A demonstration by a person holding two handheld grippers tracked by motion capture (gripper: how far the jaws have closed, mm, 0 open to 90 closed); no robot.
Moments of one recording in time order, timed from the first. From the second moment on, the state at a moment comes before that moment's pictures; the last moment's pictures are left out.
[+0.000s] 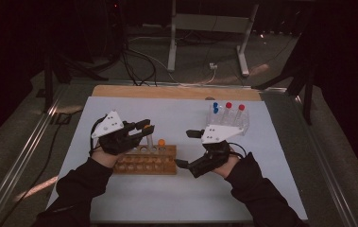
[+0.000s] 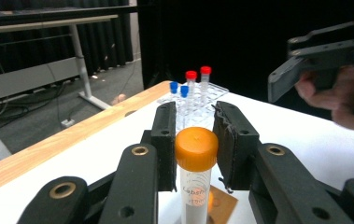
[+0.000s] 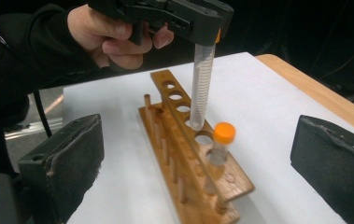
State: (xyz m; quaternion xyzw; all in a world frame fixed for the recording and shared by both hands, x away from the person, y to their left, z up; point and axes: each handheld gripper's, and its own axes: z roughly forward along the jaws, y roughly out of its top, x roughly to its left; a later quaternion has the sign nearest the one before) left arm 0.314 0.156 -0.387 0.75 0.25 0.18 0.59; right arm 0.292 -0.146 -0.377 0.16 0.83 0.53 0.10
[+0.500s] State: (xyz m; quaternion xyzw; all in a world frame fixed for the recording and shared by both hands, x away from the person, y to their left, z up) left arm 0.321 0.149 -0.418 0.75 0.27 0.18 0.57; right arm 0.292 -0.159 -0.379 0.19 0.82 0.53 0.11
